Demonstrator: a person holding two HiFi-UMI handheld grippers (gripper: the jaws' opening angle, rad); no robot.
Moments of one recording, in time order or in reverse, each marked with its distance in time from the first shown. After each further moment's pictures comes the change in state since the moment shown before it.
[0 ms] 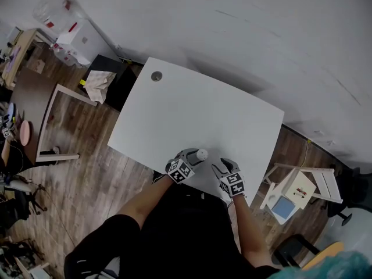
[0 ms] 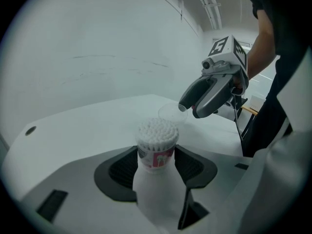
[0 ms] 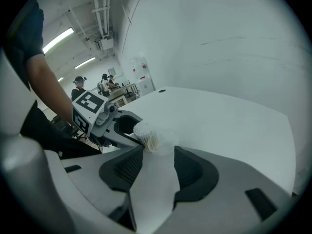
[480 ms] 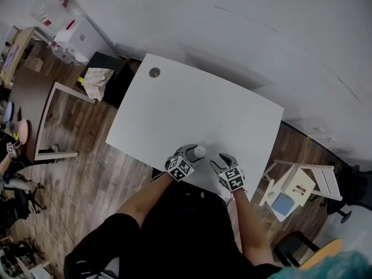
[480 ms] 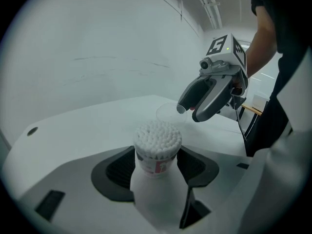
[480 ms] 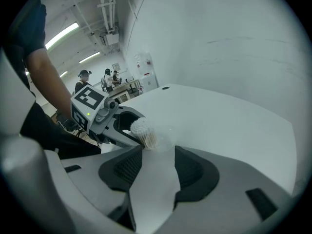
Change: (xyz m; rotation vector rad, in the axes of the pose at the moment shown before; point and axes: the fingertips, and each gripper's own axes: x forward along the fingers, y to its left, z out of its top) left arm 0.002 0.000 0.001 0.000 -0.012 0.025; right arm 0.007 0.001 -0.001 -0.064 0.041 0.029
